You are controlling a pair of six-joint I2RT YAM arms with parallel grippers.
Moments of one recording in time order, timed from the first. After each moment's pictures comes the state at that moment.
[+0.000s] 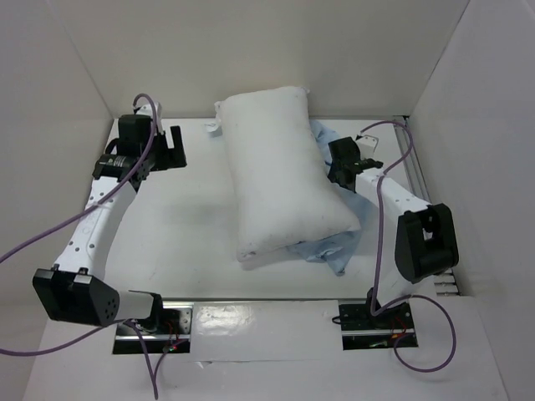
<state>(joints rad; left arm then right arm) -0.09 1.32 1.37 -0.67 -0.07 -0.19 0.28 1.61 1.14 -0.51 0.63 0.57</state>
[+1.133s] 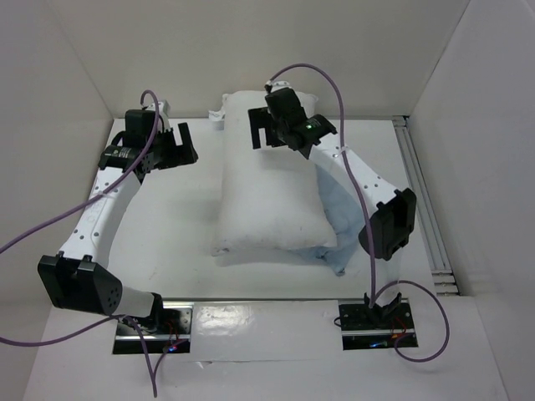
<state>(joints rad) -0.11 1.39 1.43 -0.71 0.05 -0.29 0.62 1.90 1.97 -0.69 0.25 0.27</state>
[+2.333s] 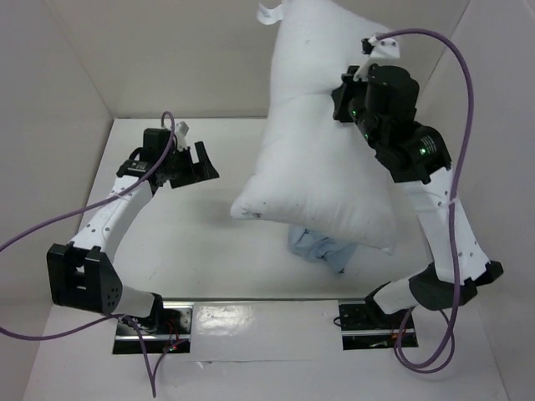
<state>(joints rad) -0.14 1.39 1.23 -0.57 0.27 -0.40 0.54 1.46 2.06 -0.76 0.35 0.21</state>
